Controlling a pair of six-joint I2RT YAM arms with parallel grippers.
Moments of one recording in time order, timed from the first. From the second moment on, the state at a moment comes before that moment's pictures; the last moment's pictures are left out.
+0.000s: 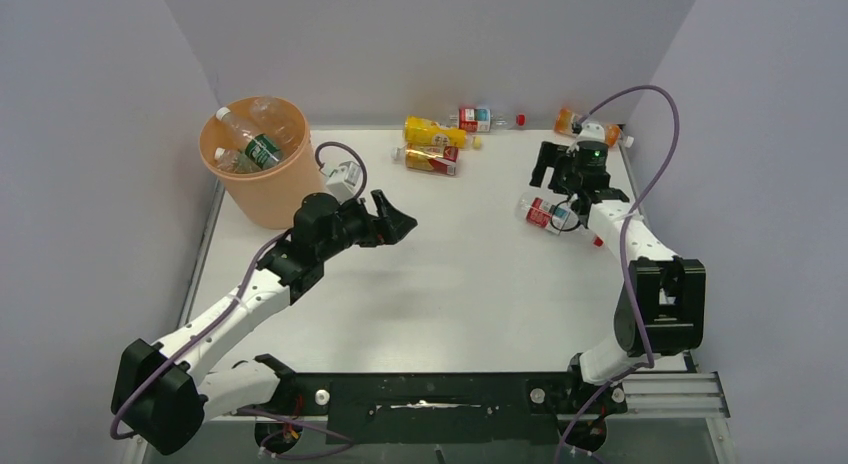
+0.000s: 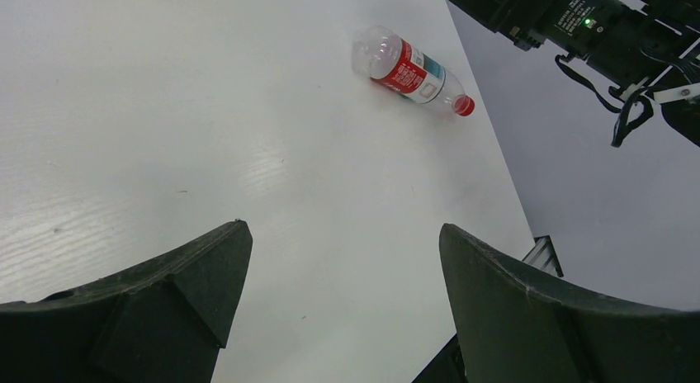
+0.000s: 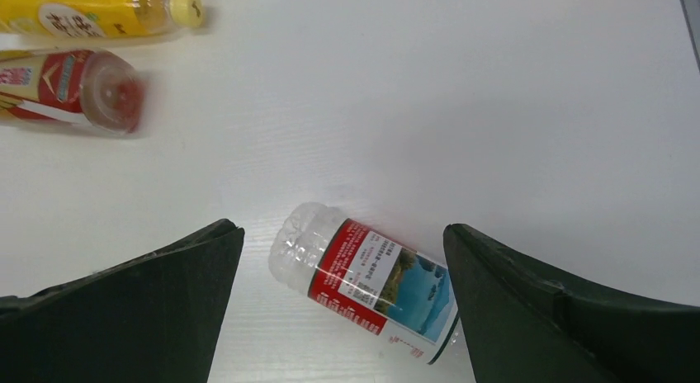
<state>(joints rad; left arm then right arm) -0.56 1.12 0.78 0.04 0.18 -0.70 0.03 1.56 1.09 -0.05 0.02 0.18</state>
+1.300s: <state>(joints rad) -0.81 1.15 0.78 -0.04 0.01 -0.72 0.15 1.56 0.89 -0.11 0.09 0.00</state>
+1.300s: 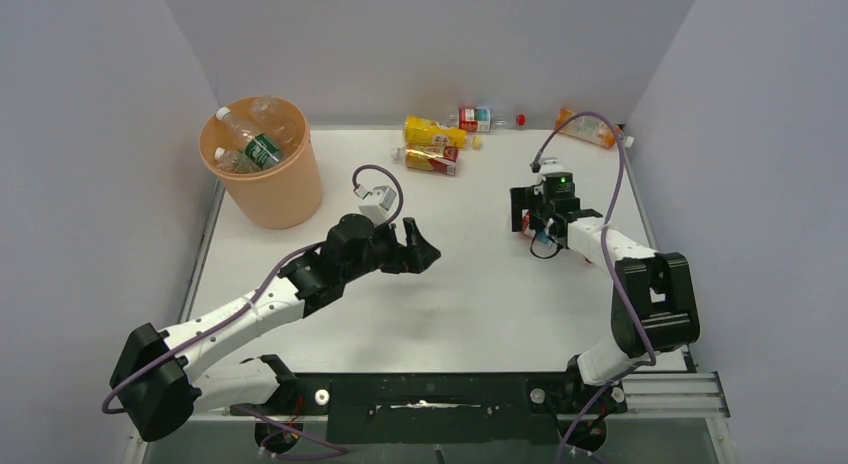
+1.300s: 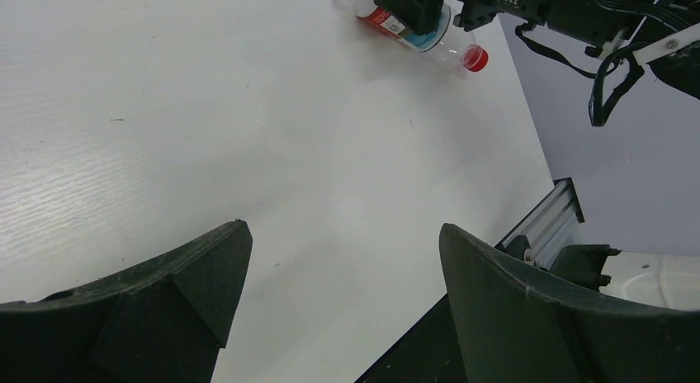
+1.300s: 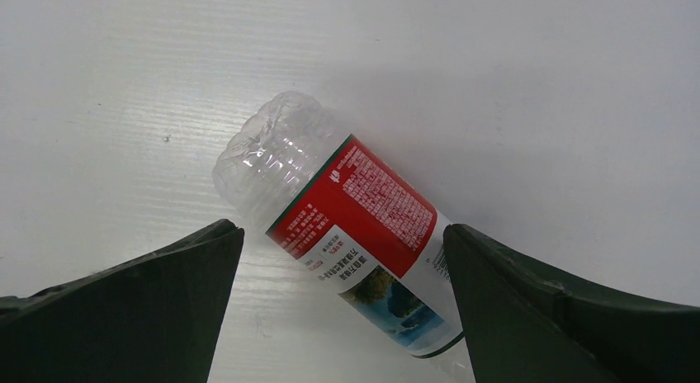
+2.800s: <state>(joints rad) -0.86 1.20 0.88 -0.12 -0.04 -0.71 0.15 1.74 1.05 -0.40 0.17 0.15</state>
